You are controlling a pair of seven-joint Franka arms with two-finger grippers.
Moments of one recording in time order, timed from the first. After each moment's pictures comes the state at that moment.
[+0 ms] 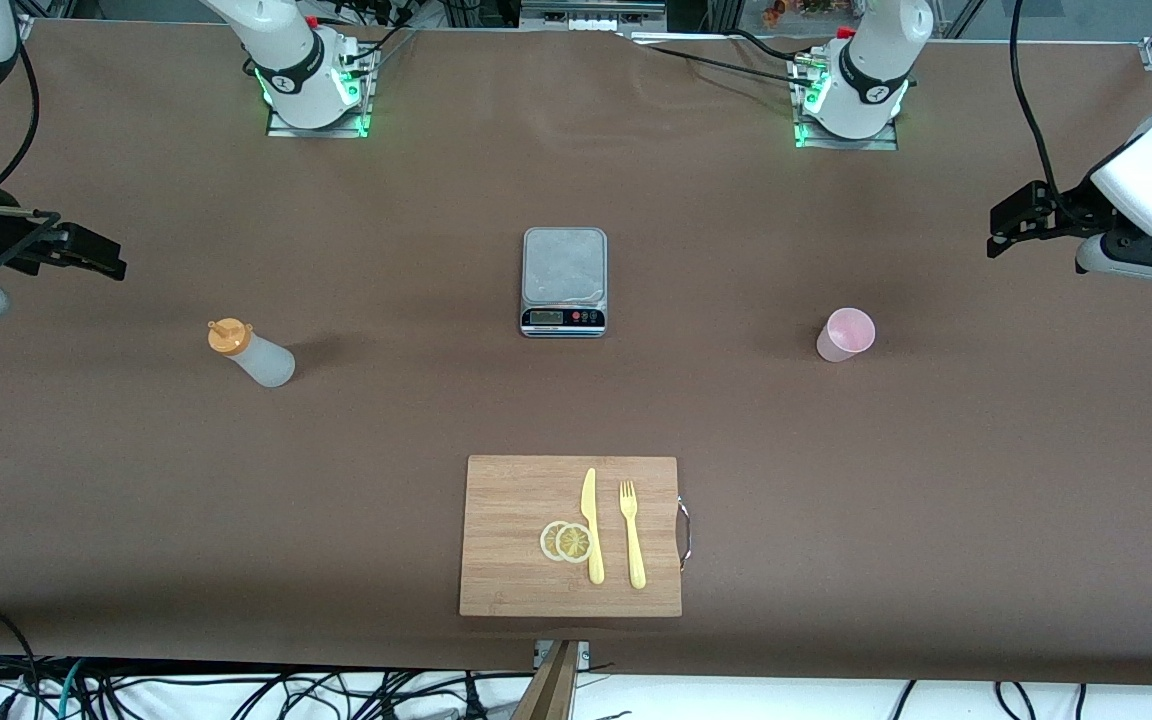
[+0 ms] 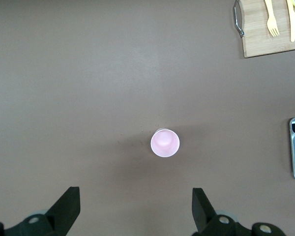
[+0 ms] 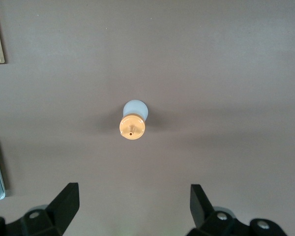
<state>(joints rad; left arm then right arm) 0.07 0.00 -0.12 -1.63 -0.02 1.60 0.10 0.10 0.12 -0.11 -1.52 -0.02 1.54 0.03</state>
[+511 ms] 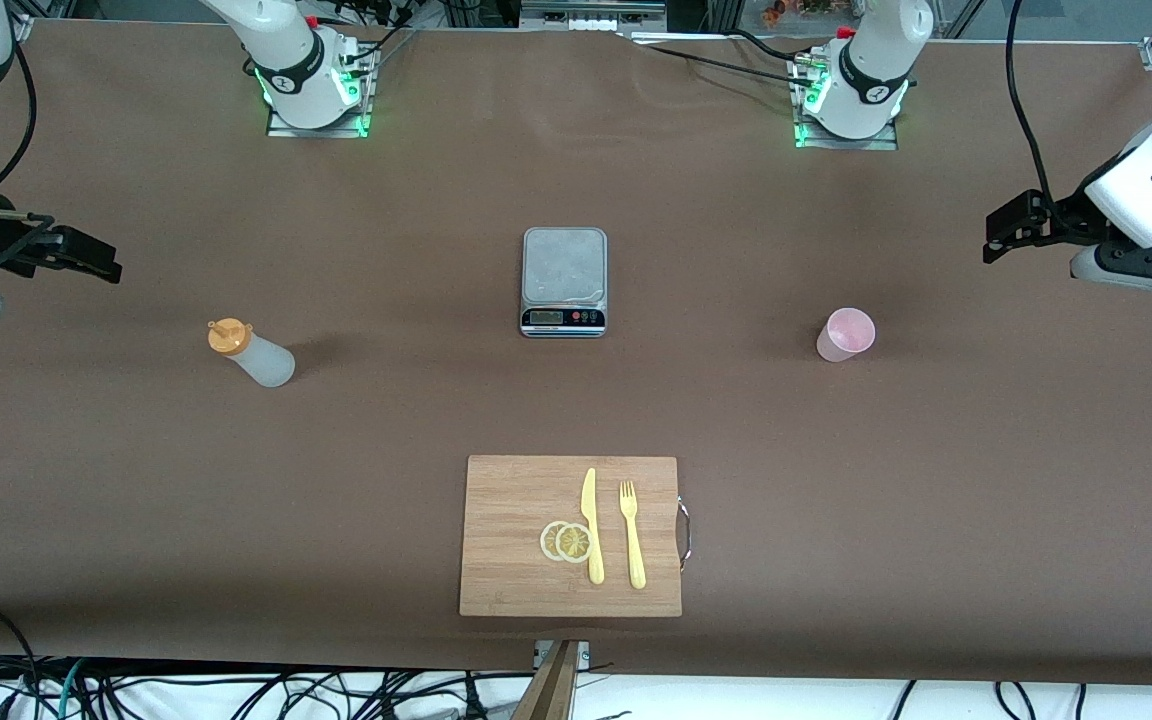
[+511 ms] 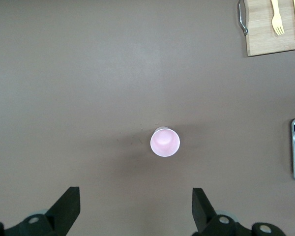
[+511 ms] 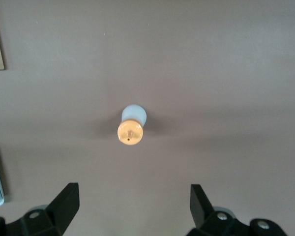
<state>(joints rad) 0.07 0.02 -0.11 -1.63 -0.02 1.60 0.09 0.09 0.12 -0.11 -1.52 -0.02 1.57 0.03</state>
